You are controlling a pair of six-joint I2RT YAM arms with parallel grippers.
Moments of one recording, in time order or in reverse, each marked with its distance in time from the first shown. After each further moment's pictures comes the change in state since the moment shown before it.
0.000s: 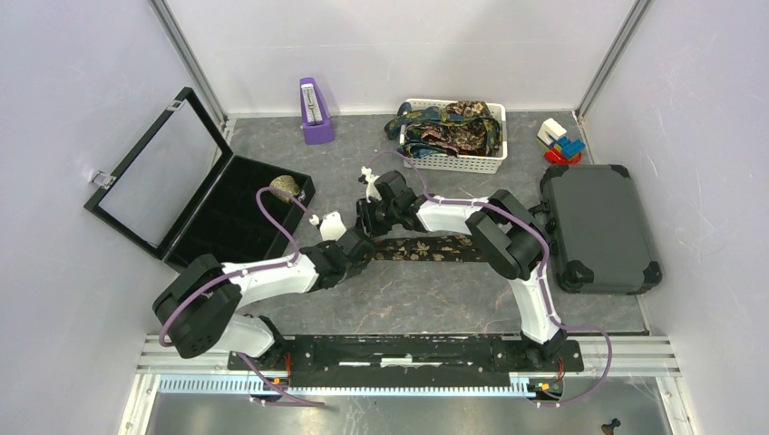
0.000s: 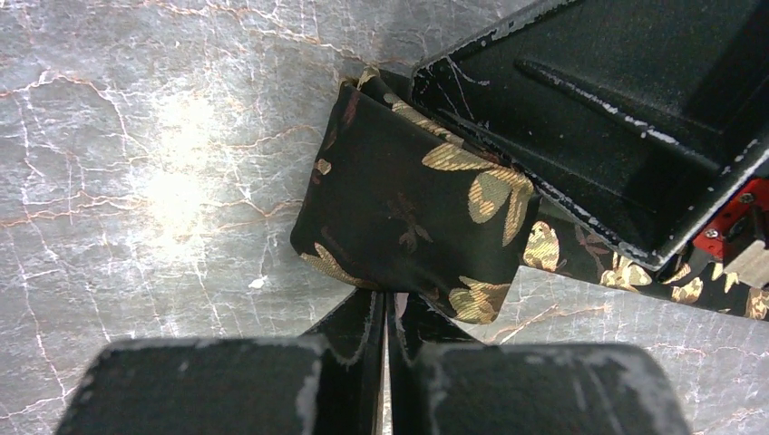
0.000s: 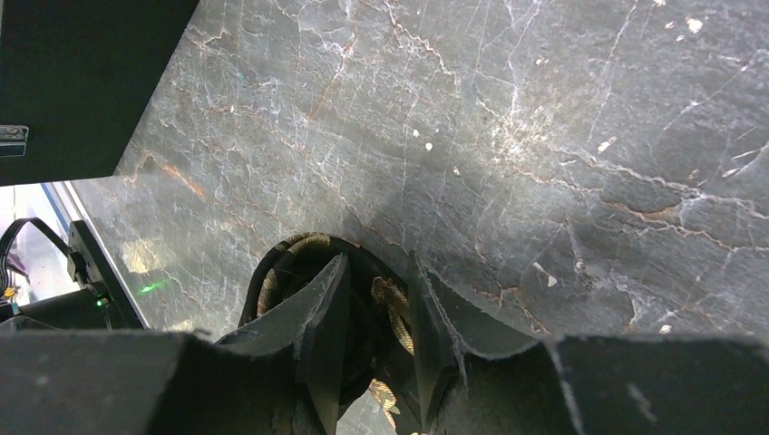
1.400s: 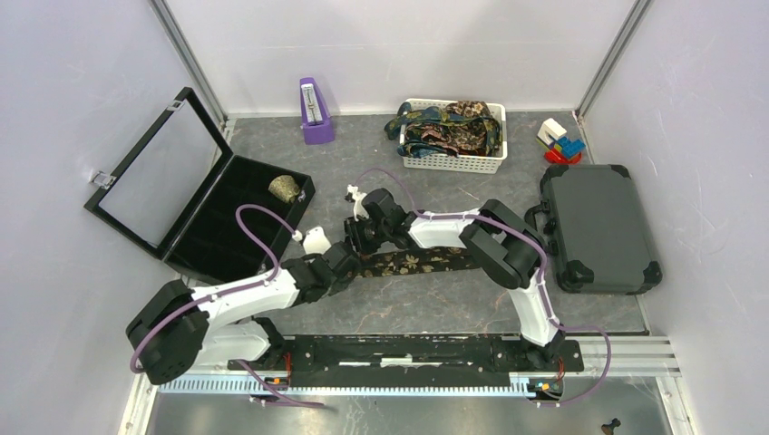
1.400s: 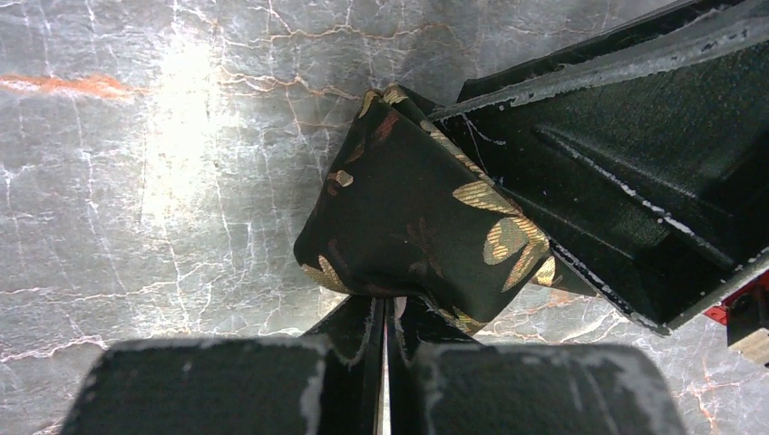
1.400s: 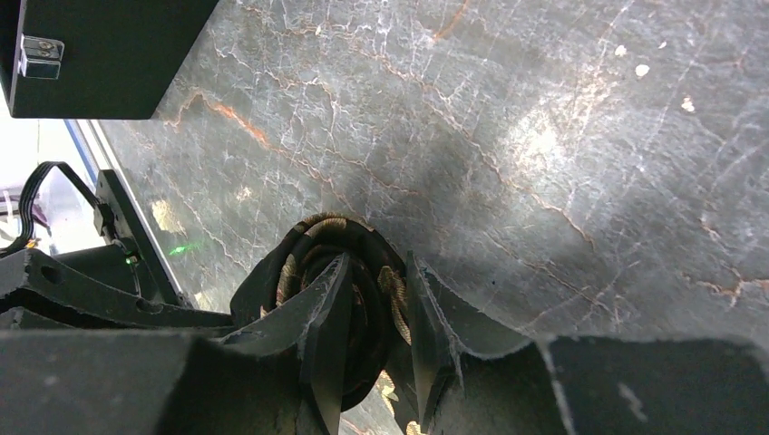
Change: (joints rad) left arm -0.024 -0.196 -0.098 -0.182 0.023 -0.106; right arm 0.112 -0.026 -0.081 0.090 -0.008 0.060
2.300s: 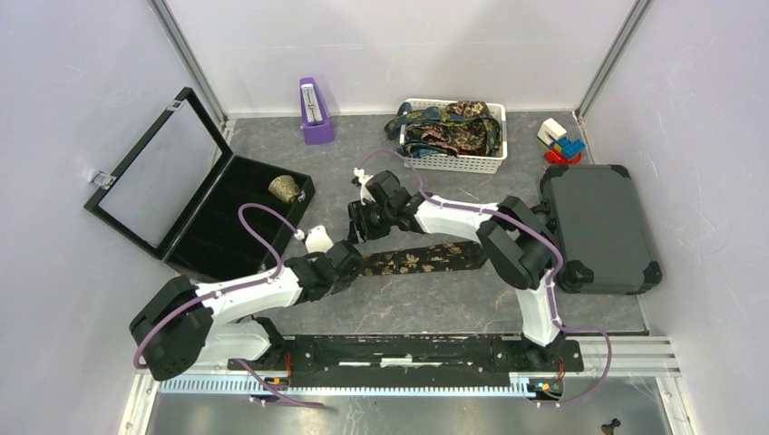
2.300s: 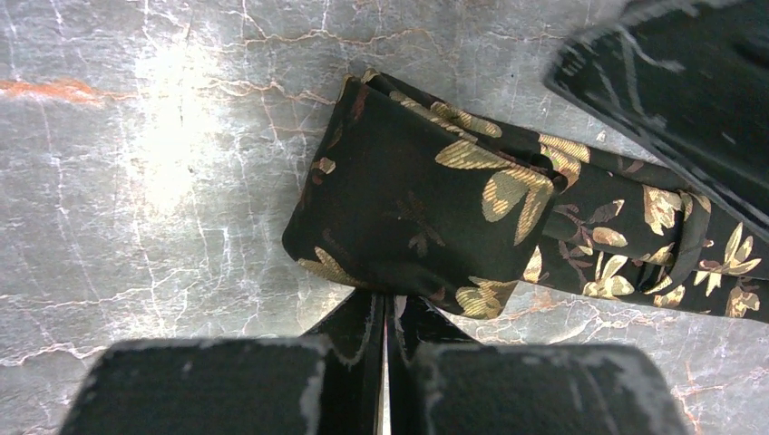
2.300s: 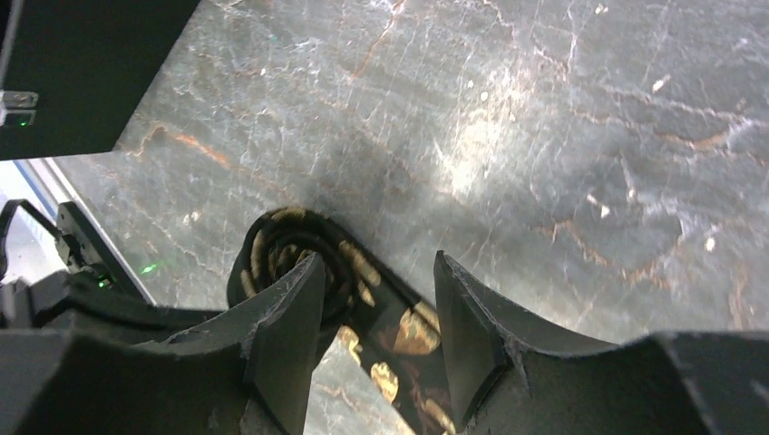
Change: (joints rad) left arm -0.007 0.026 0.011 0.023 -0.003 -0.024; right arm -0.053 -0.029 0.142 -0.262 0.103 -0.076
